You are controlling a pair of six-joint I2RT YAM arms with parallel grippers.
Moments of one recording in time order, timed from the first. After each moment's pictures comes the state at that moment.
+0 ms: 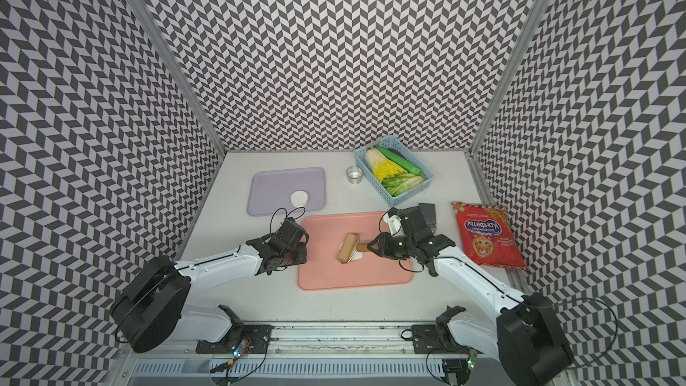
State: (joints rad) left arm -0.66 1.39 0.60 -0.31 -0.17 -0.69; right arm 0.45 1.18 0.62 -0.35 -0.51 0.63
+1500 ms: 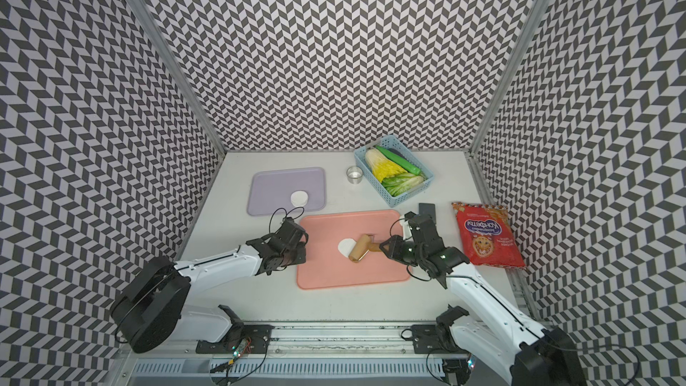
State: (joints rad) left arm -0.66 1.39 0.60 -0.32 -0.19 -0.69; right arm 0.43 1.00 0.54 -0.38 -0.35 0.76
